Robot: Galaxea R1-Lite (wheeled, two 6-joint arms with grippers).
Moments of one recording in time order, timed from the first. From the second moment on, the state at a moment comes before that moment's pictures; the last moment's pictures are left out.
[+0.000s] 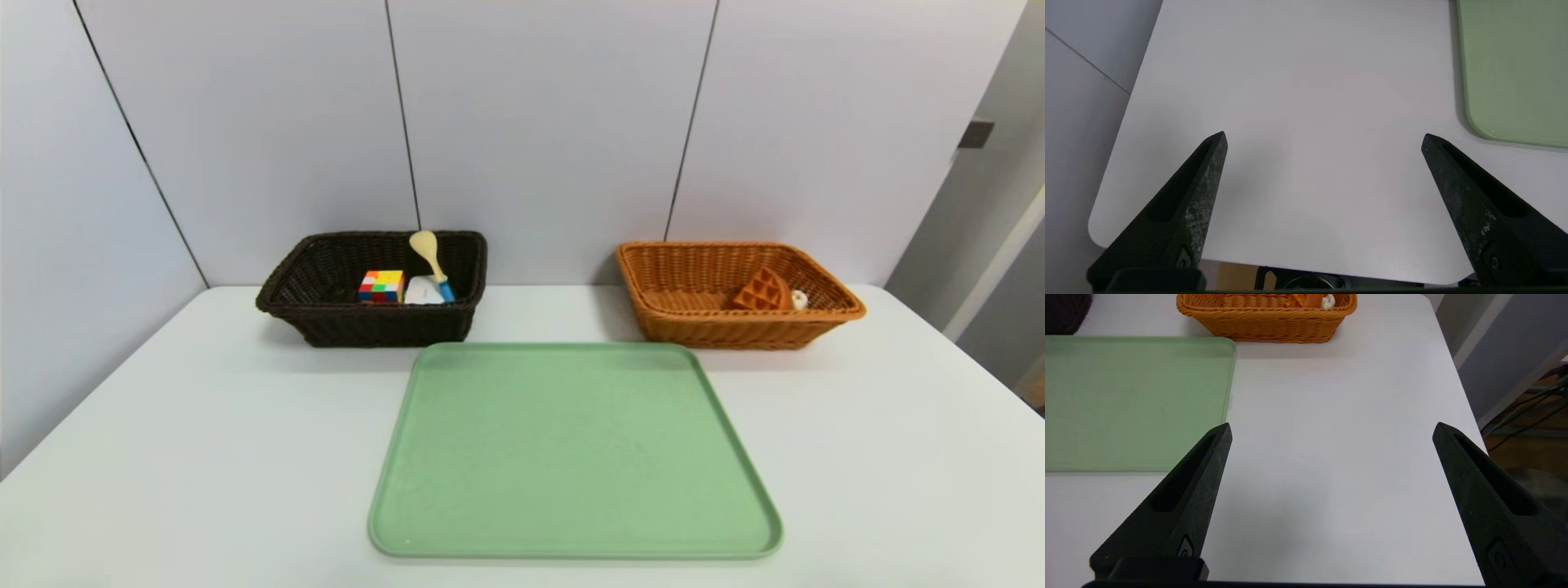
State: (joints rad) left arm -0.24 0.61 -0.86 0.76 0.29 -0.23; right arm 0.21 0.61 -0.96 0.67 -0.24 0.04
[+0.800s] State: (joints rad) left arm -0.08 0.29 -0.65 0.80 0.24 -0.19; right arm 0.12 0.36 -0.81 0.68 -0.23 -0.07
